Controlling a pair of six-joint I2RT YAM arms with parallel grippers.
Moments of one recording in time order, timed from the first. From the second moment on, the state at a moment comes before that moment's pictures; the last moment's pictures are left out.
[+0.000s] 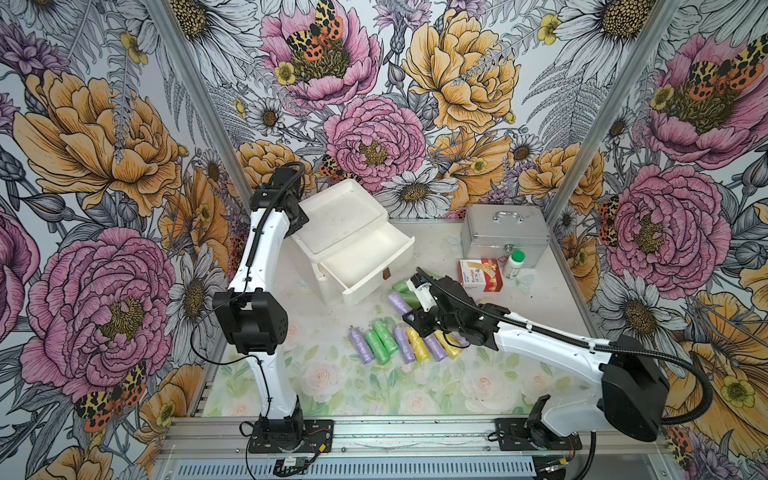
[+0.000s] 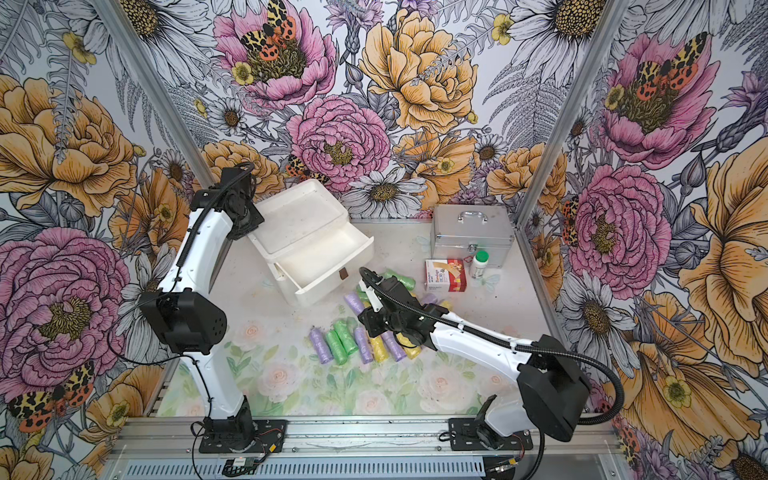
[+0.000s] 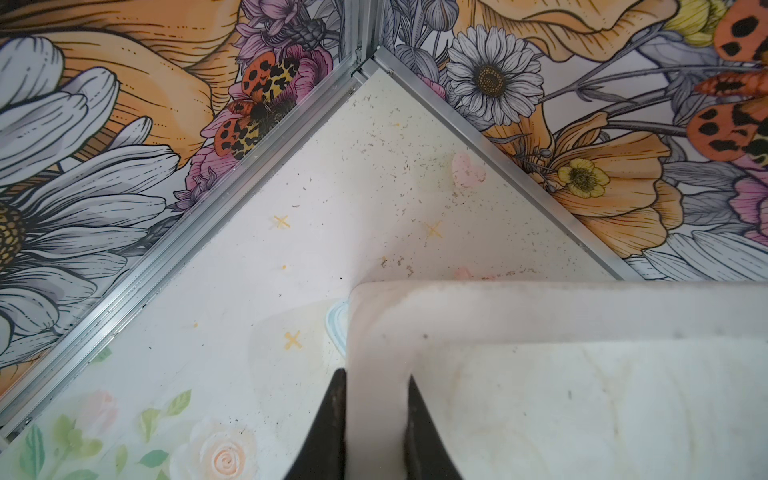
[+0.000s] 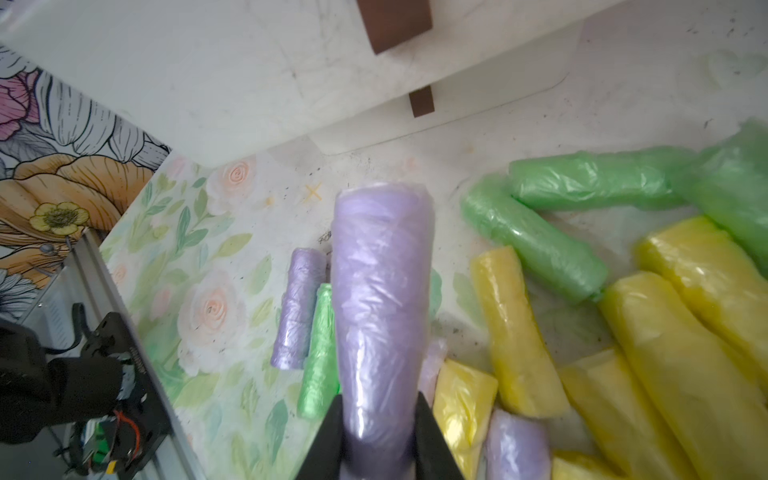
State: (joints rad) left arm -0.02 1.95 2.13 -1.21 -0.35 -0.67; right arm 0.82 1.36 0.91 -0.28 -0.18 0.37
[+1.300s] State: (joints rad) left arm -0.05 1.95 2.13 -1.20 -0.35 -0.69; right arm 0.85 1.70 1.40 0.07 0.12 1.49
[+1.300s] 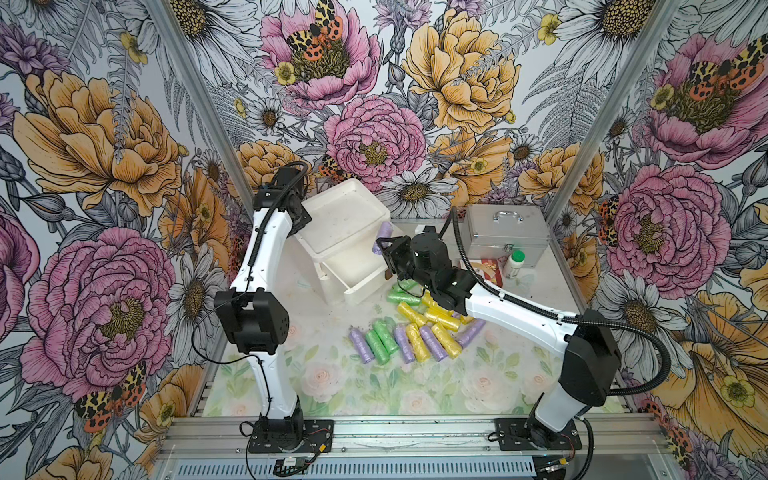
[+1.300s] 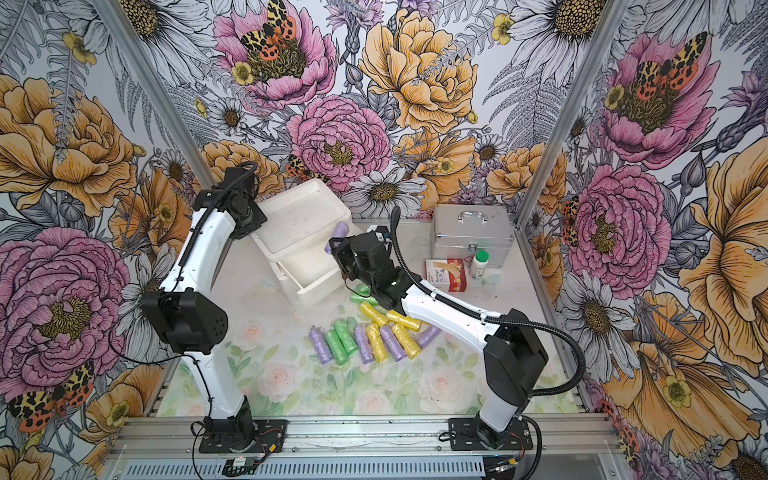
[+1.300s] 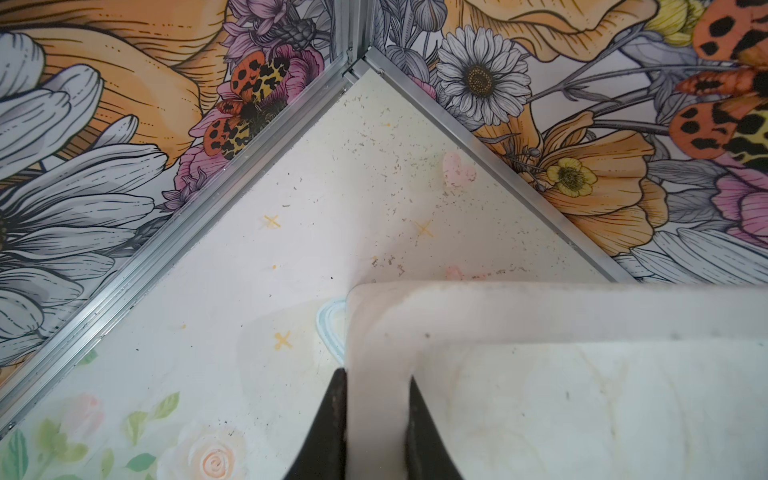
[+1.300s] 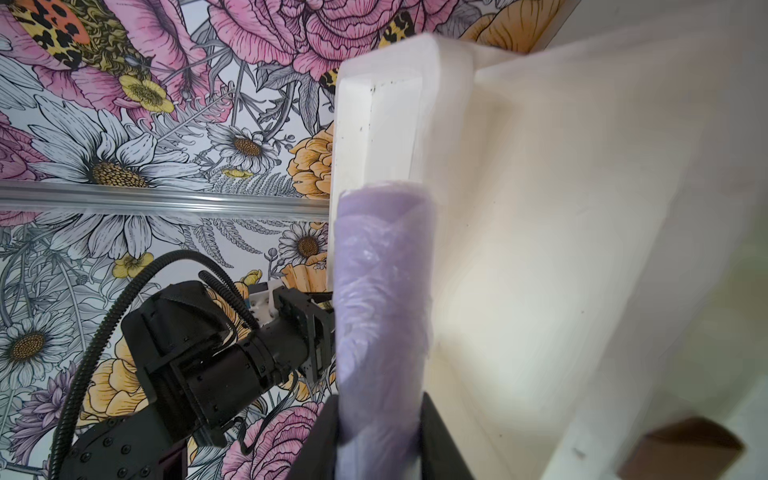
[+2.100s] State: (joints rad) left arm -0.06 1.97 2.15 -1.21 -0.35 -0.69; right arm 0.94 1.83 1.54 0.08 0.17 1.58
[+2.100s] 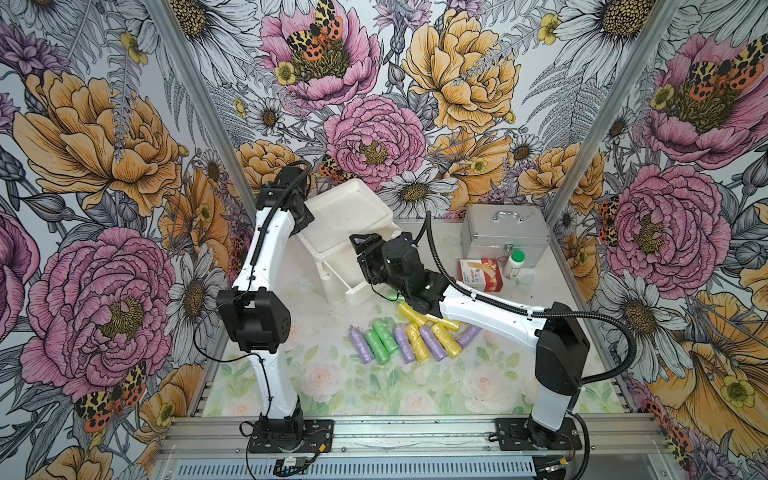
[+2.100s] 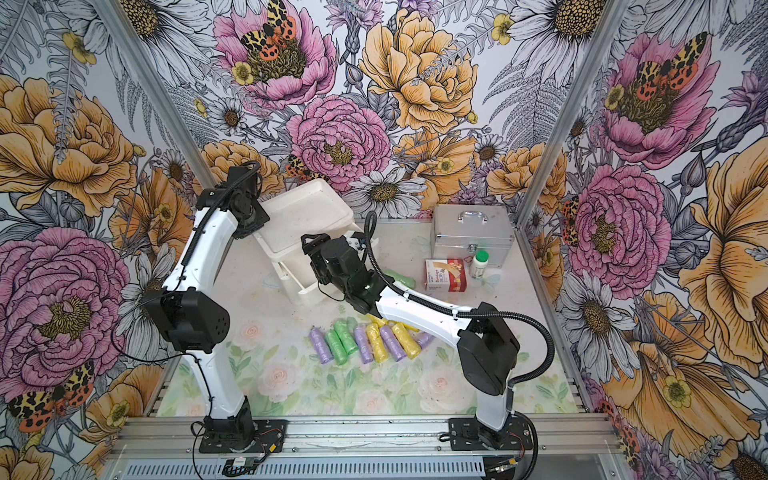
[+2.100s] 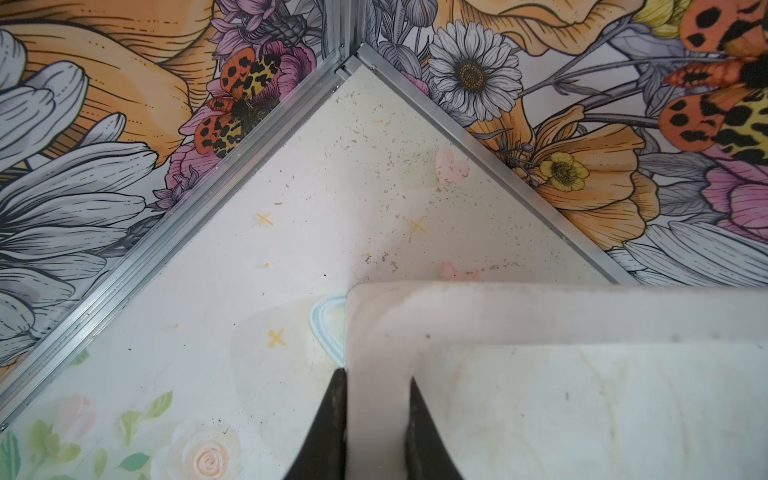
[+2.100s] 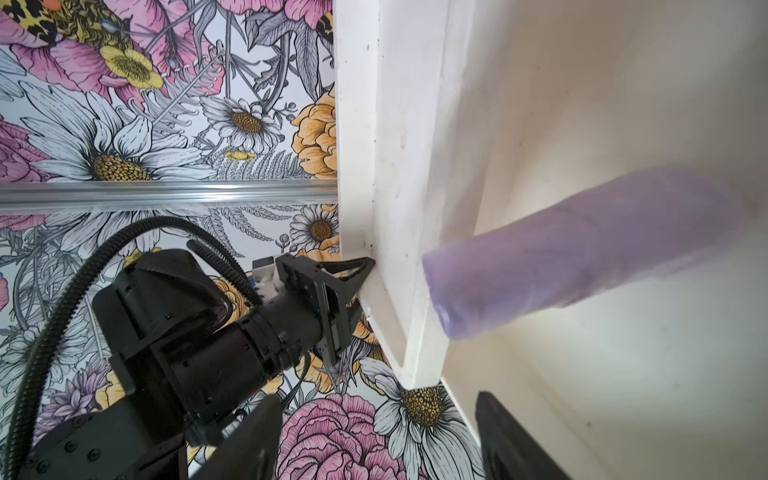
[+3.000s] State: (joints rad) left arm -0.06 1.97 2.15 -1.21 -0.35 -0.69; right arm 0.45 1.18 0.87 -0.31 -0.01 1.15
